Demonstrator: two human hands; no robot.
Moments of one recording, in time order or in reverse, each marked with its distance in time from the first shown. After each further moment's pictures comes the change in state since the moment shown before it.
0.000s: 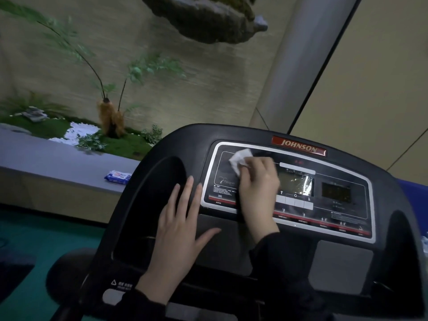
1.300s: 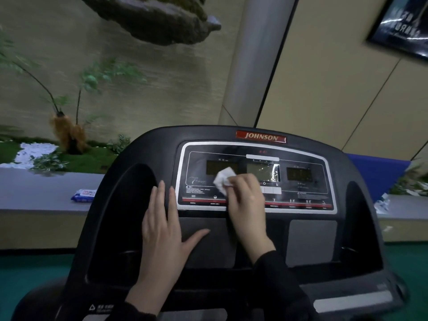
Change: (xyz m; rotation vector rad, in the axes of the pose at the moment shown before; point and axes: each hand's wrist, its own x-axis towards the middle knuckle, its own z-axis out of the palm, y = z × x) left_hand 0.004 0.013 0.003 -0.067 0.025 0.006; right_hand -0.037 0.029 -0.036 -0.060 -0.067 -0.086
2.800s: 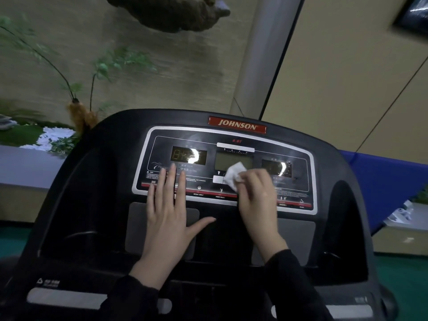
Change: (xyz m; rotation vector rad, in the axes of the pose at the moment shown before) left_hand 0.008 0.085 0.032 0.168 -0.020 0.021; right_hand 0.001 0.084 -0.058 0.049 -0.057 0.001
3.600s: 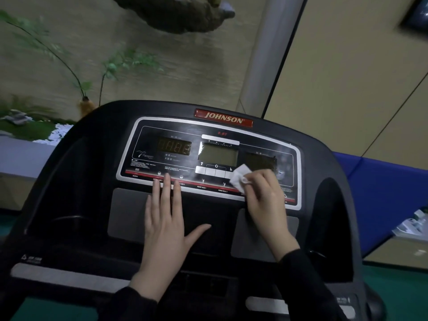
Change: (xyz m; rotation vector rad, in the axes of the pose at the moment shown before) left_hand -0.035 0.042 0.020 -0.009 -0.001 -0.107; right_hand -0.006 0.047 -0.038 0.050 -0.075 -0.100
